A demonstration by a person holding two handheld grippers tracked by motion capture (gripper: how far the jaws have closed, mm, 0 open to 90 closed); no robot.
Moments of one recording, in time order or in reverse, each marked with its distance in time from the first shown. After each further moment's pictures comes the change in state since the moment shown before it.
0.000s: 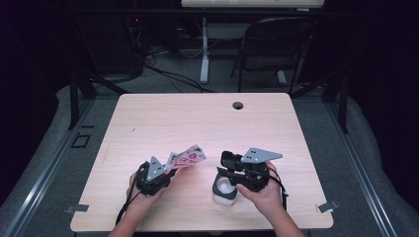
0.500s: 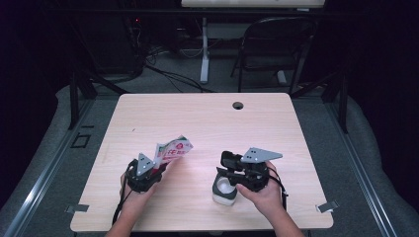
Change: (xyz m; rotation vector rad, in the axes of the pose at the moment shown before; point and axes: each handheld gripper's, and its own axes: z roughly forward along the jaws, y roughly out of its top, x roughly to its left) left arm 0.022 -0.007 -0.009 -0.010 0.107 -0.131; right arm 0.000 0.001 0.000 -0.001 -0.003 -0.002
